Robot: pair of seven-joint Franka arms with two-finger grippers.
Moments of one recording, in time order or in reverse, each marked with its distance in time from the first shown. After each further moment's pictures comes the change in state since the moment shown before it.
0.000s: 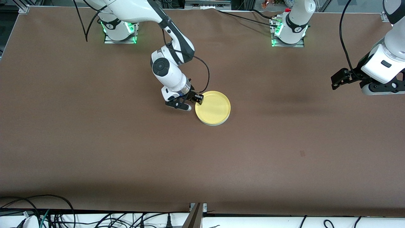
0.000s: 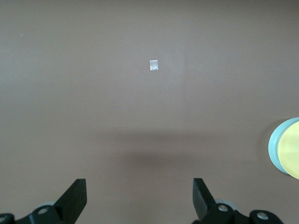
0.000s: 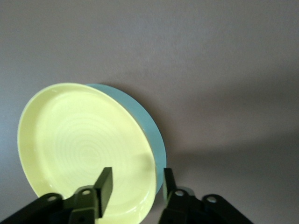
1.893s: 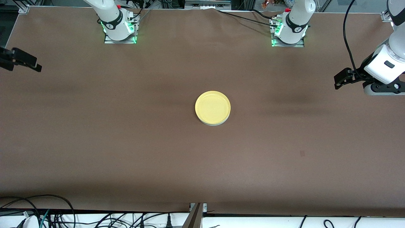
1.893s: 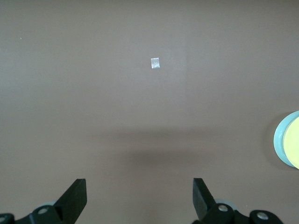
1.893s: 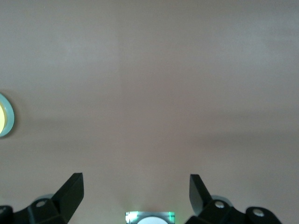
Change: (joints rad) left arm 0.017 0.003 0.003 0.001 0.000 -0.006 0.060; right arm -0.532 -0.534 -0.274 0.393 -0.352 -1.214 -0.754
